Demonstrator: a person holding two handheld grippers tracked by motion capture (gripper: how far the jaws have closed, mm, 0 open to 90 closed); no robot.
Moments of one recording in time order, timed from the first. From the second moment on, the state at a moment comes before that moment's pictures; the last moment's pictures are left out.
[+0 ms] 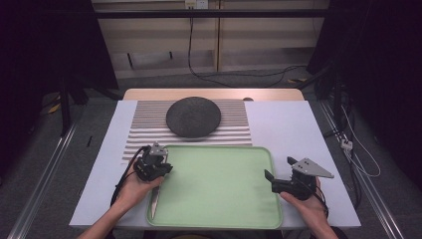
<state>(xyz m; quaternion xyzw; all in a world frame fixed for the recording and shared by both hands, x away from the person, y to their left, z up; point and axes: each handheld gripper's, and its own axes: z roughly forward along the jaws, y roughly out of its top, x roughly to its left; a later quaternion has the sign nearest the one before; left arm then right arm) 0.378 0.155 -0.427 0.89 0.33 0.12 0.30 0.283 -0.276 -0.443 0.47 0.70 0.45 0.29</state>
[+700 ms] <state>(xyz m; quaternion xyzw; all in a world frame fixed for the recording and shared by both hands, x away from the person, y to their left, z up) 0.360 0.168 -0.394 0.83 0.34 0.18 0.41 0.282 -0.277 -0.443 0.47 0.70 0.45 0.29</state>
